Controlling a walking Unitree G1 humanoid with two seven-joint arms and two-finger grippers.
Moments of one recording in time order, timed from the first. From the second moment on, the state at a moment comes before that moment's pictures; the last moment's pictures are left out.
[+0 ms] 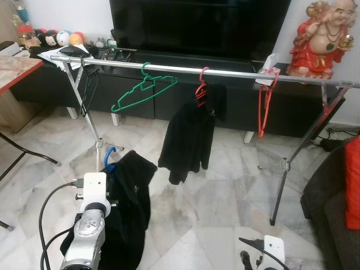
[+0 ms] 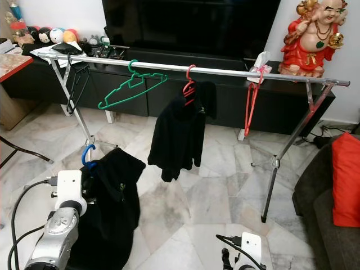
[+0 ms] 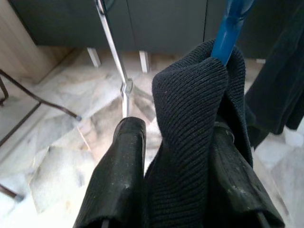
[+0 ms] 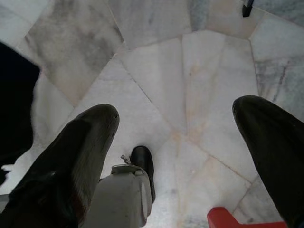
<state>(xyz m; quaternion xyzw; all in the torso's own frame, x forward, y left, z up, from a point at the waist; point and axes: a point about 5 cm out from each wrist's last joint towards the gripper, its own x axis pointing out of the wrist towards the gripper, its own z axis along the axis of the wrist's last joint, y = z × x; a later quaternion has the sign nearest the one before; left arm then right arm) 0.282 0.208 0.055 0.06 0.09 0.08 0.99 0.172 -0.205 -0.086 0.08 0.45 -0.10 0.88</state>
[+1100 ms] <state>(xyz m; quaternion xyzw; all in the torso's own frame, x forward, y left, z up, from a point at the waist) 0.289 0.201 0.064 0.06 0.07 0.06 0.99 0.172 -0.207 -0.086 0.08 0.45 -0.10 0.88</state>
